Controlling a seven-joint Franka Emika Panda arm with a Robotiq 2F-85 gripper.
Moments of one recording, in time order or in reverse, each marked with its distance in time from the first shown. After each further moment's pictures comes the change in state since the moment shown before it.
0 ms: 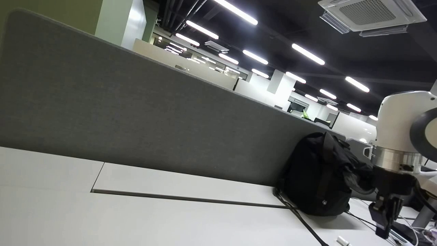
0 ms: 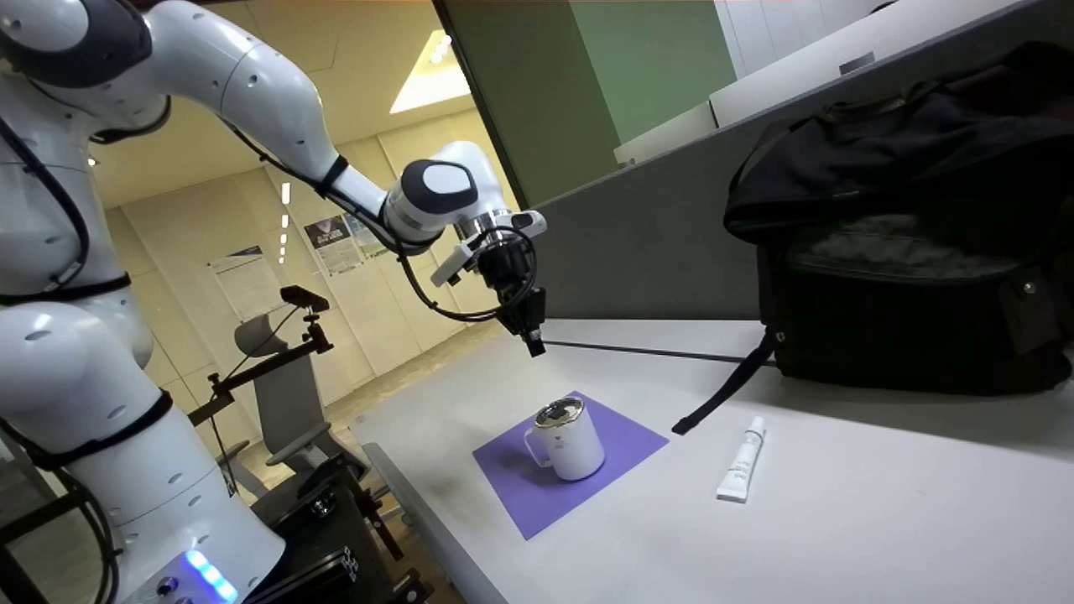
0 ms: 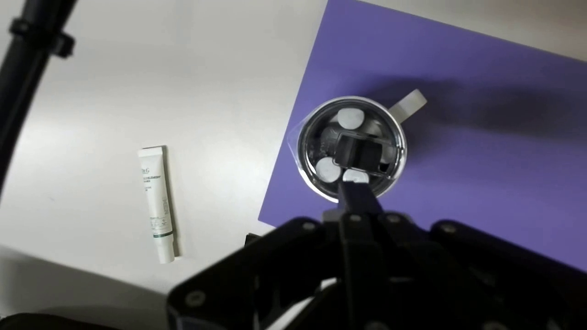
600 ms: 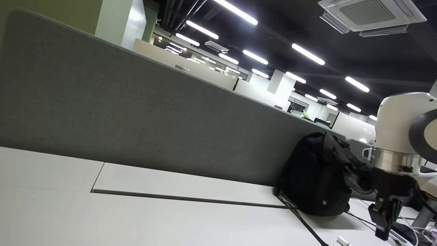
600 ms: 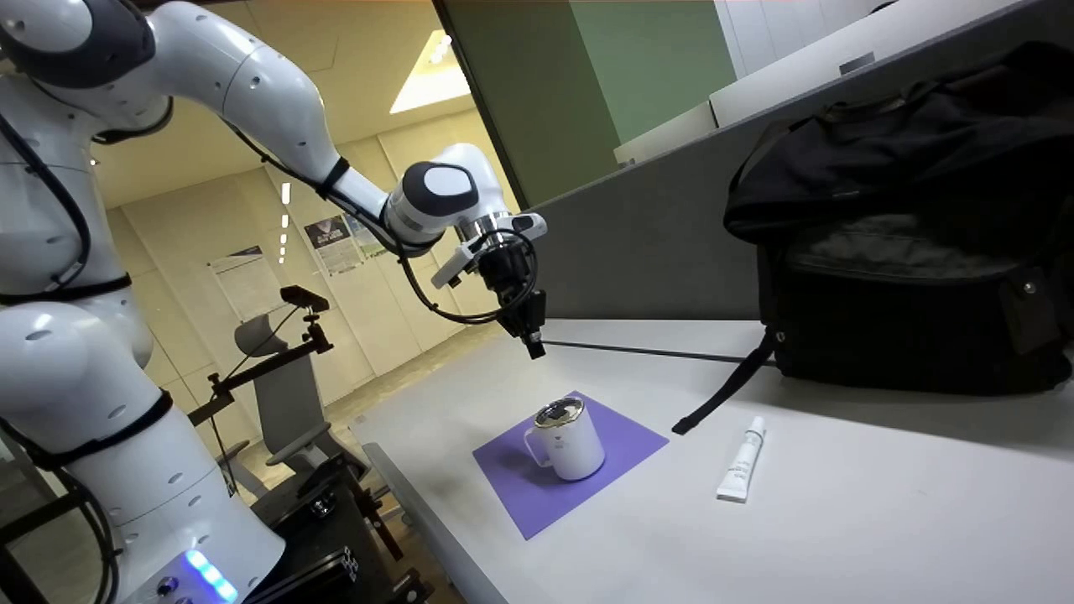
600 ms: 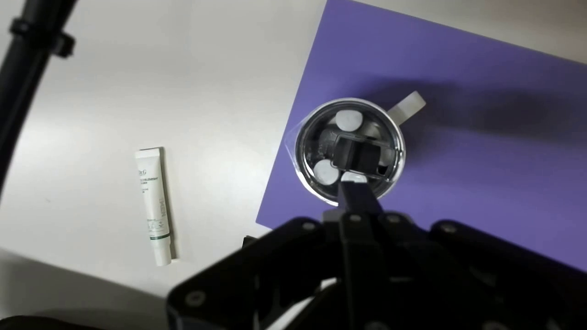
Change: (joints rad) arm 0.002 0.006 -0.001 0.000 0.000 0.001 0.000
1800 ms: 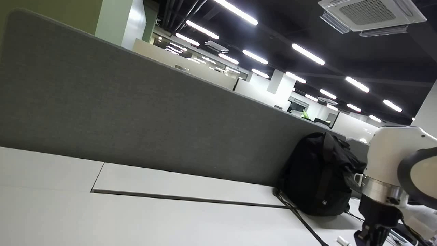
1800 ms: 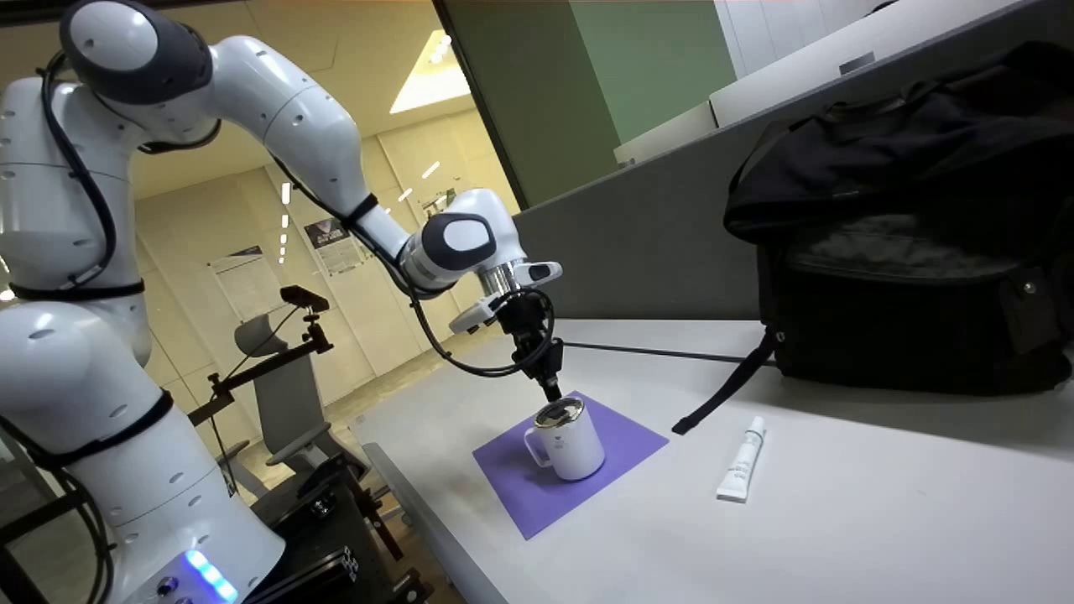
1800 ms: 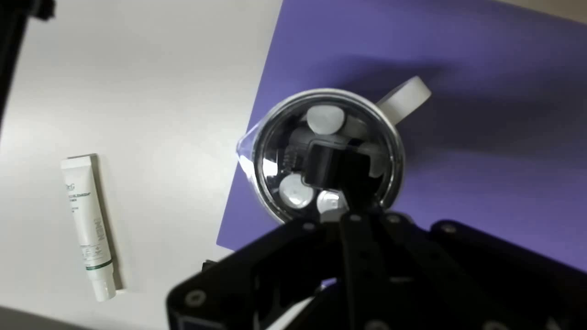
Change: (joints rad) arm 0.018 0.165 -0.039 -0.023 0.038 0.234 0.009
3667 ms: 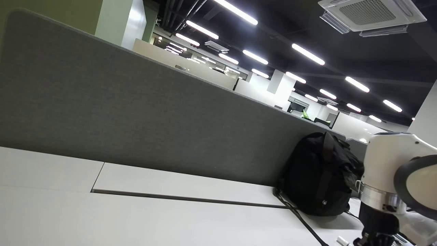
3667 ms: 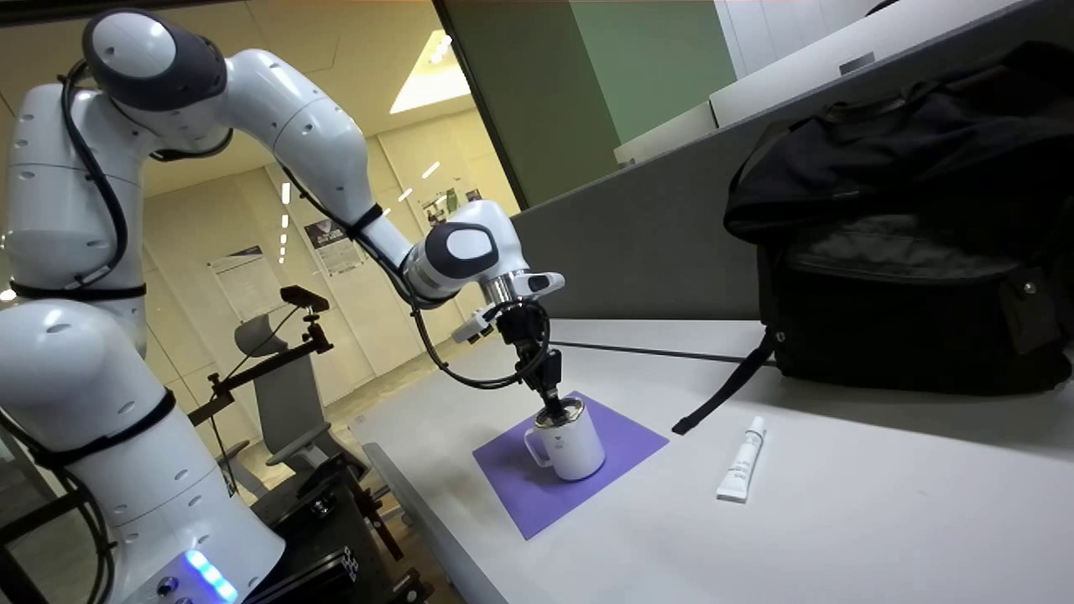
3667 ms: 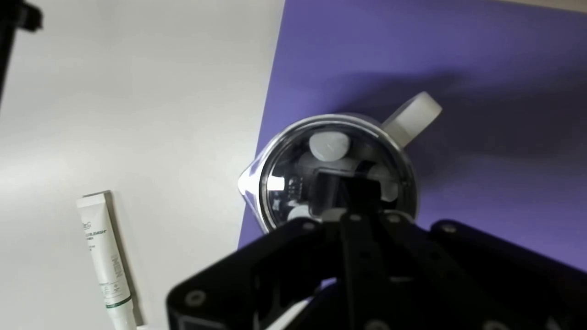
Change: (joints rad) arm 0.094 0.039 -0.088 0.004 0.001 -0.011 0.101
